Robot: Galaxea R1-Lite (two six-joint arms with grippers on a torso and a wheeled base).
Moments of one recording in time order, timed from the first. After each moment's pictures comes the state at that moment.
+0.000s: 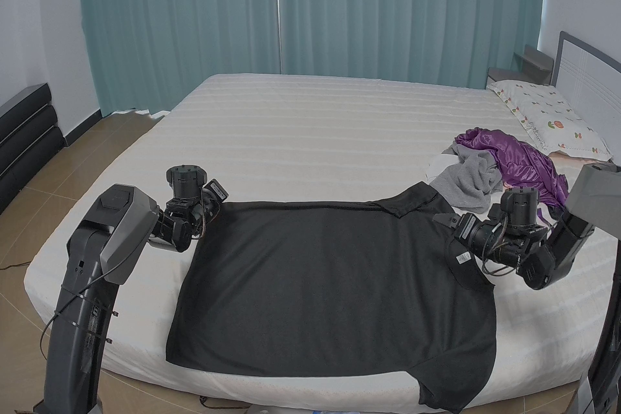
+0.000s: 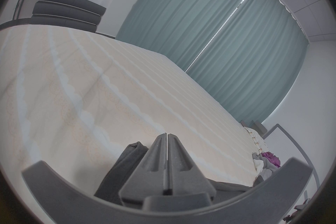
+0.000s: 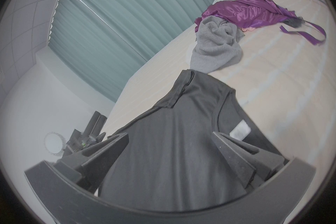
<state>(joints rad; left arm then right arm) -0.11 2.75 -1.80 -0.65 0.09 -0.72 0.15 2.19 -0.71 -1.01 0.17 0.69</state>
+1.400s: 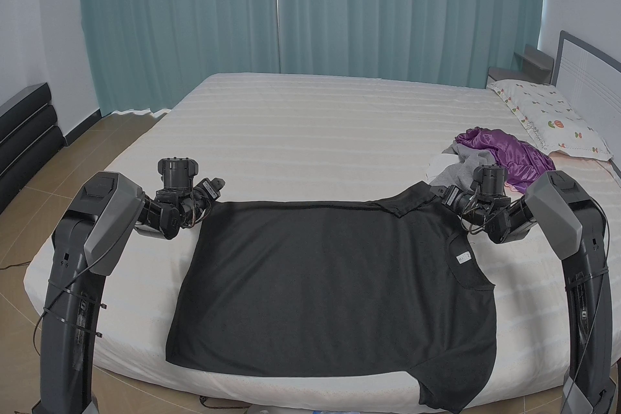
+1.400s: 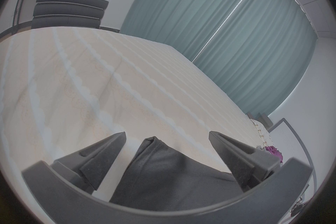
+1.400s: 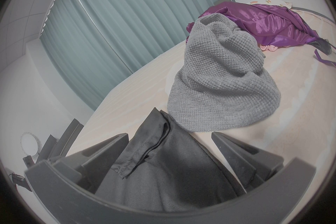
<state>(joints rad) -0.09 2.67 -1.77 -0.47 0.05 -0.70 0.04 2.66 -1.61 -0.64 0.09 0.56</state>
